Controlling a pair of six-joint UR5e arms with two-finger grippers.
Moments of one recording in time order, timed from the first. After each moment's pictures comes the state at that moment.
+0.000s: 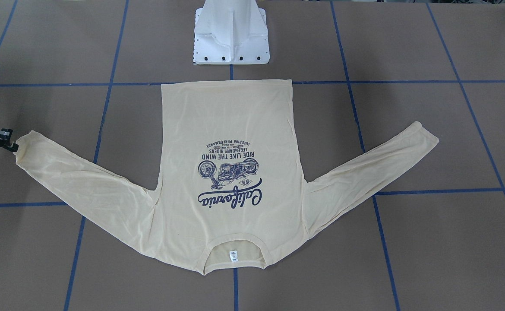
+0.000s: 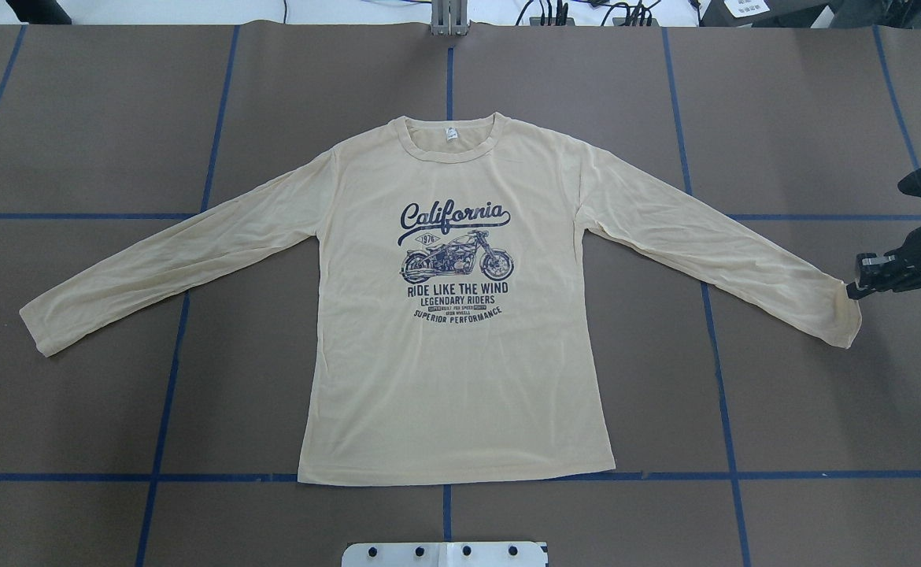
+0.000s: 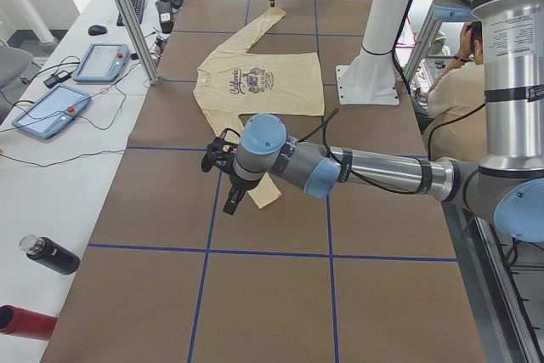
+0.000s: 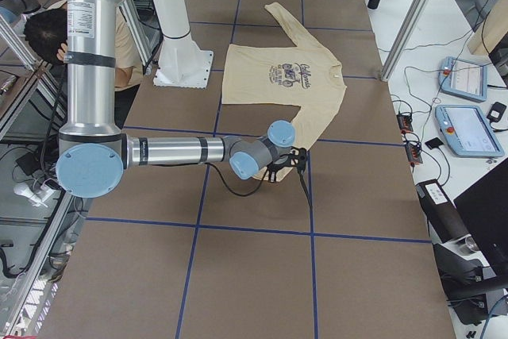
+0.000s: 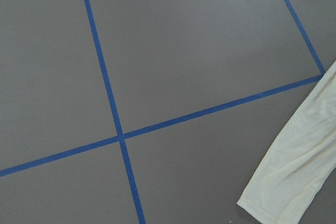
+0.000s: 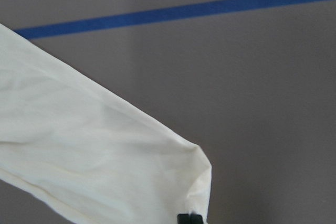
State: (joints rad) left arm -1.55 -1.42 -1.86 -1.93 -2.41 -0.07; right arm 1.07 -1.61 1.61 -1.01 2.36 0.85
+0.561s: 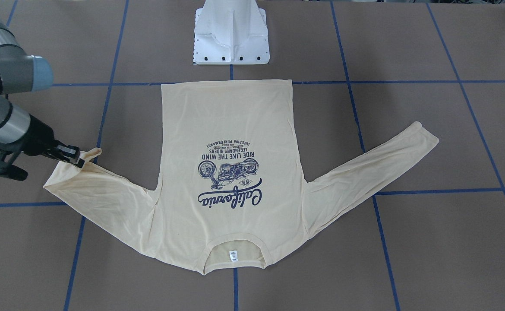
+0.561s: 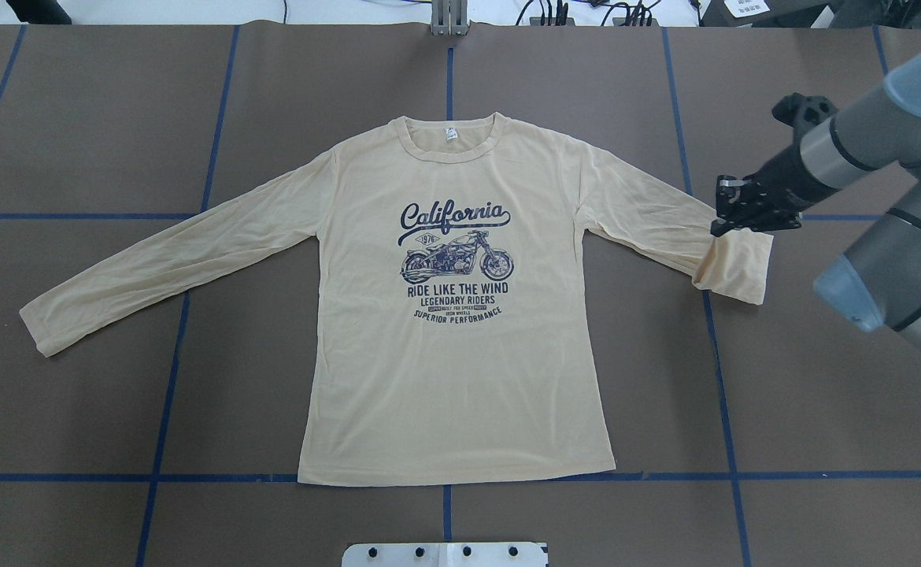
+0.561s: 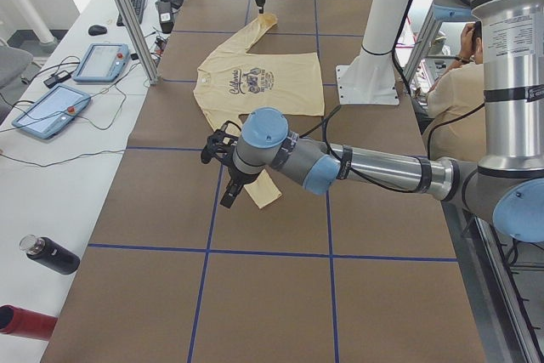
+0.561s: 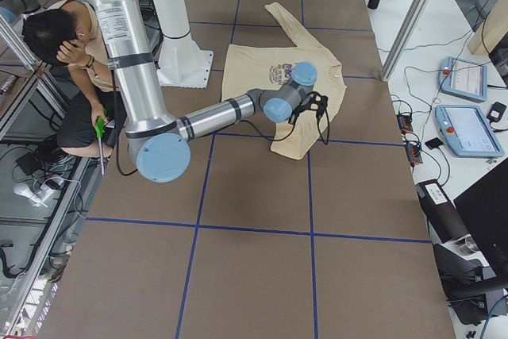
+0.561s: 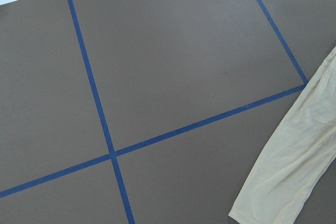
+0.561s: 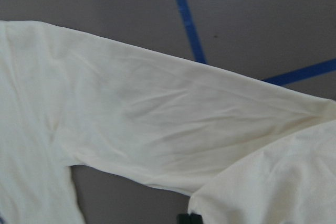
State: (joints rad) left arm -1.55 -1.41 -1.86 -1.98 -2.41 -0.07; right arm 0.94 -1.24 1.64 -1.19 2.30 1.28
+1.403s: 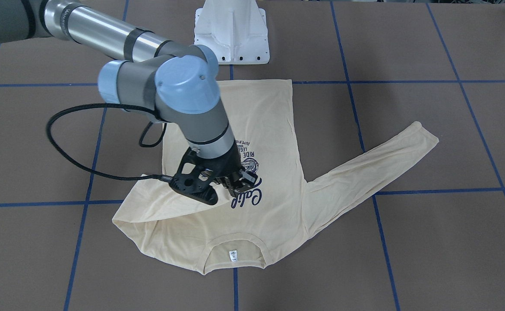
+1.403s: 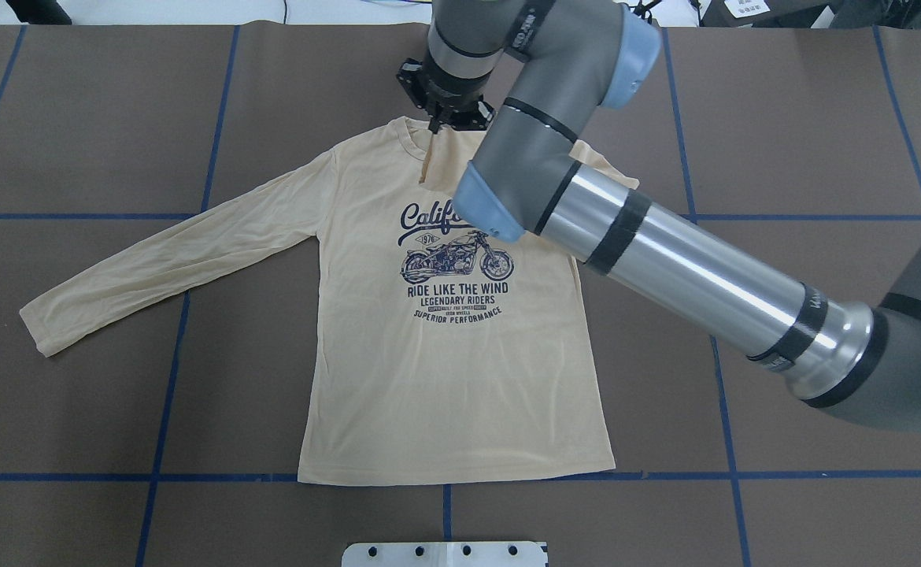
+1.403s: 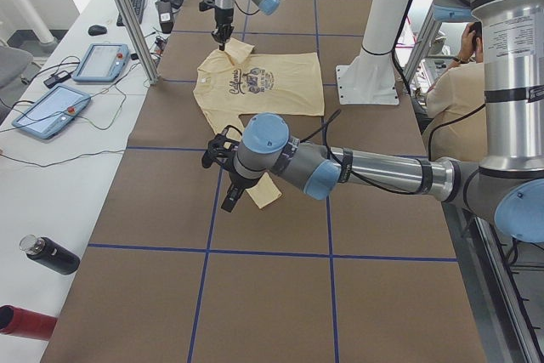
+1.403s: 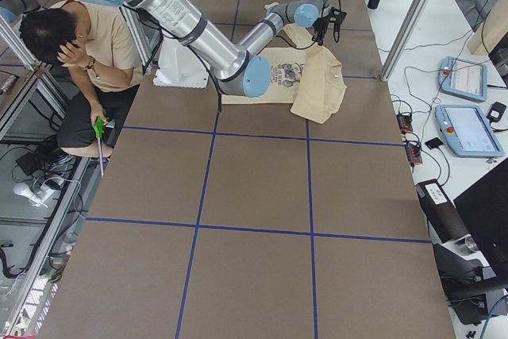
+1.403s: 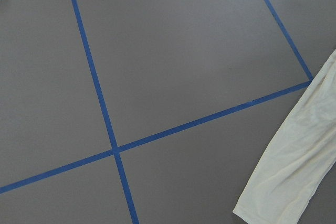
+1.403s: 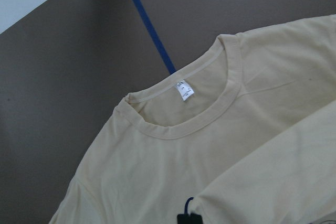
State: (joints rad) left arm -1.55 -1.41 -1.85 -1.98 -2.41 -0.06; right arm 0.74 -0.49 1.18 -1.34 1.96 1.59
